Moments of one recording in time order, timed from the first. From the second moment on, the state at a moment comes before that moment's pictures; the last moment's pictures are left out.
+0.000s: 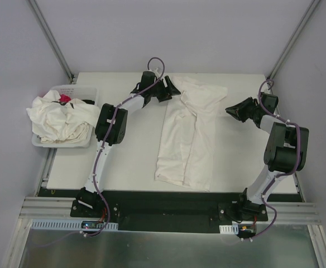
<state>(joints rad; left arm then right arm) -0.37 2.55 2.02 0.07 0.53 -0.82 -0.20 1.82 1.07 0.07 -0.64 0.85</state>
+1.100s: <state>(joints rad) -0.43 2.66 2.14 0.09 0.52 -0.88 -0.20 1.85 1.06 0.12 -0.65 0.87</state>
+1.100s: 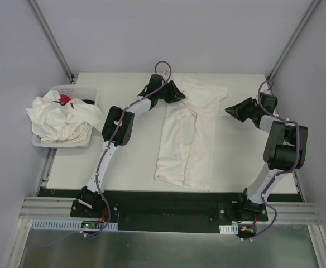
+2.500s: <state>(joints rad) -0.44 2.50 1.99 0.03 0.50 -0.78 -0.20 1.89 1.05 0.14 -0.66 0.88</state>
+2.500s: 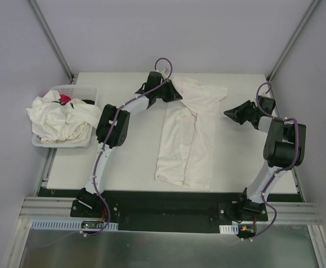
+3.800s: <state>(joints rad) -0.37 2.26 1.56 0.18 0.50 -0.77 -0.20 1.91 1.04 0.16 -0.67 0.89</state>
